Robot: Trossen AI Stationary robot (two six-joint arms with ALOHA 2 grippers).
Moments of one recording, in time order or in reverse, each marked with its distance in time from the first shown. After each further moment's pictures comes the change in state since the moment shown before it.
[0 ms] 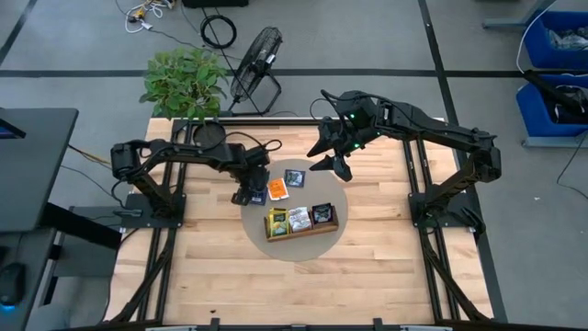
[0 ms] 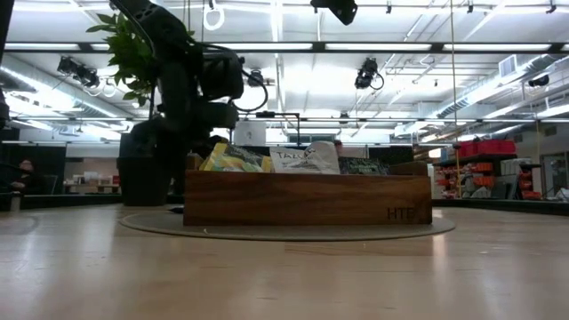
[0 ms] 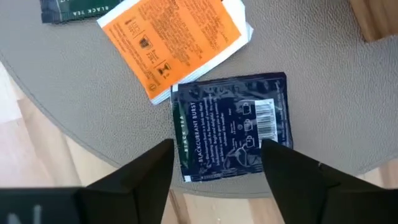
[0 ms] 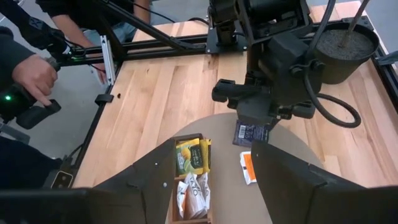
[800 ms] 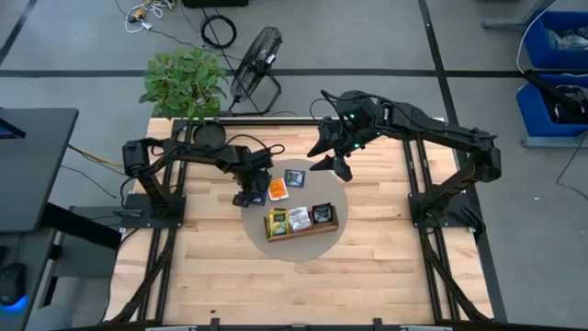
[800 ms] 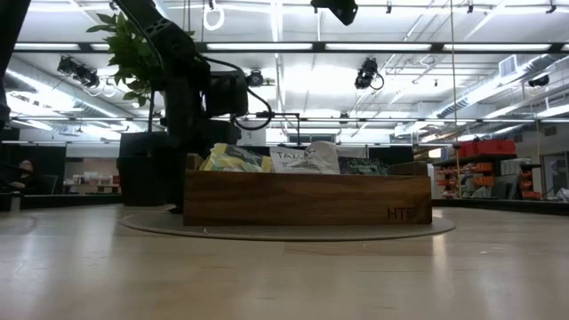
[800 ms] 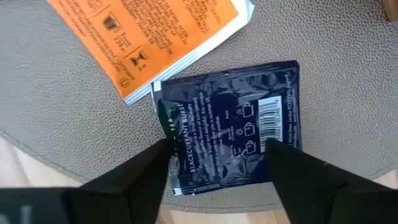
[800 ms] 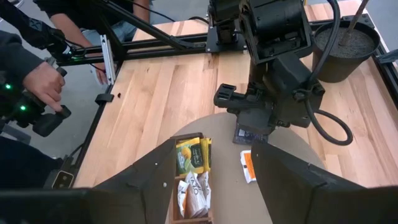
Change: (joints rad) left arm 0.000 0.125 0.004 0.012 0.017 0.024; right arm 0.000 0.000 0.000 -0.004 0.000 0.003
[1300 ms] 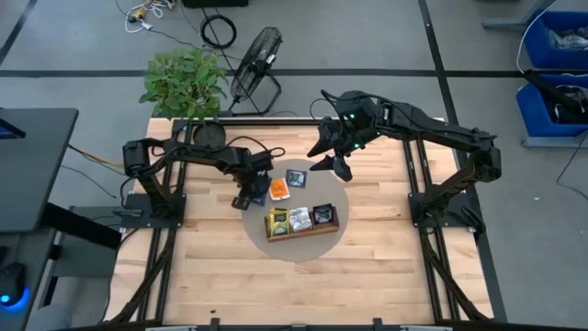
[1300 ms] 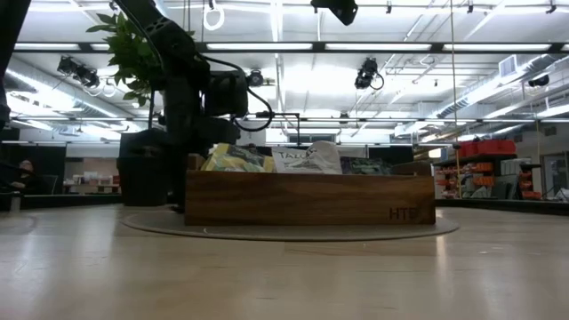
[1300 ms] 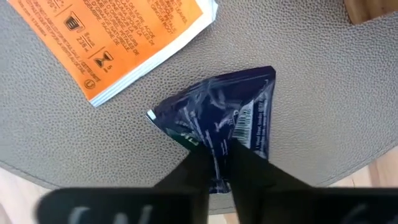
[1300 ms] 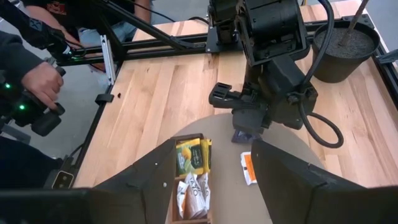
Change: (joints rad) left arm -0.004 0.004 -0.002 -0.014 0.032 0.000; right arm 0.000 0.000 0.000 0.000 0.000 0.000
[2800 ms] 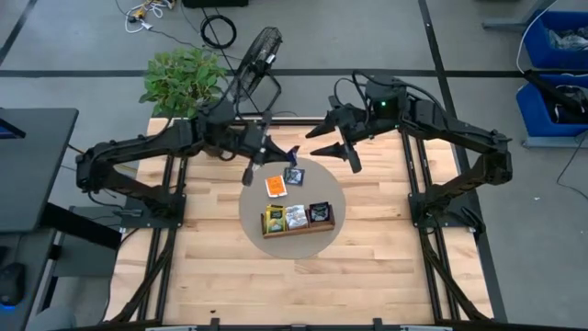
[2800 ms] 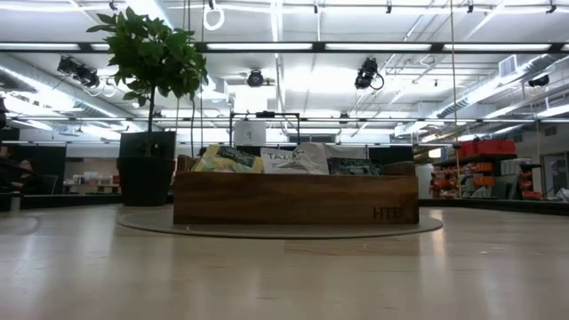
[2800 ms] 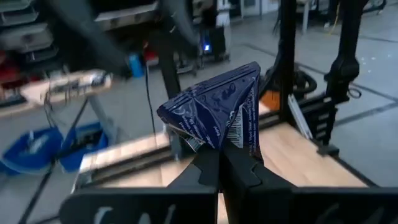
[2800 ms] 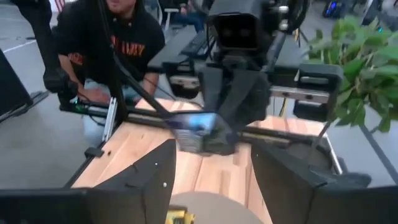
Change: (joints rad) left arm -0.065 -0.445 0.354 0.463 0.323 -0.339; right arm 0.000 -0.096 0.010 0.265 -0.030 -0.111
